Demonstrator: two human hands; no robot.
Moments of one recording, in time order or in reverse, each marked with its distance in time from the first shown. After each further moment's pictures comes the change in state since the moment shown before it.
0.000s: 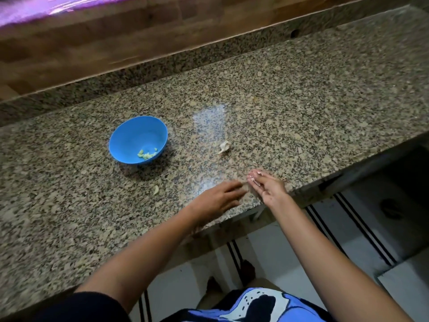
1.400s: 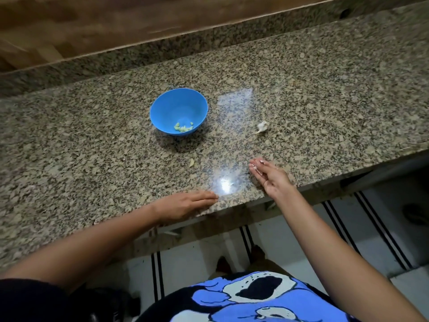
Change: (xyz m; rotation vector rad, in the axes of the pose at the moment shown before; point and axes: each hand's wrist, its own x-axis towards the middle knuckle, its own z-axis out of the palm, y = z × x) left_hand -0.174 -0.053 -0.016 -0.079 -0.058 0.097; right_hand -0.020 0.063 0.045 -0.038 -0.131 0.047
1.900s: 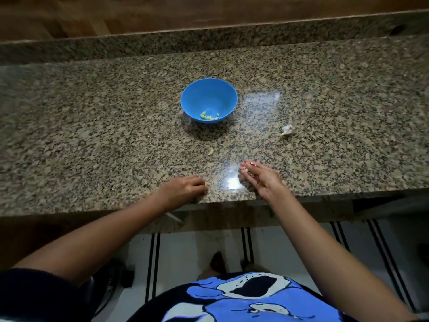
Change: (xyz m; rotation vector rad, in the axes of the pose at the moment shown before) left_hand -0.031 0.015 0.007 0.317 0.311 -0.204; right_hand -0.014 0.028 0.034 -0.260 -0.105 0.126
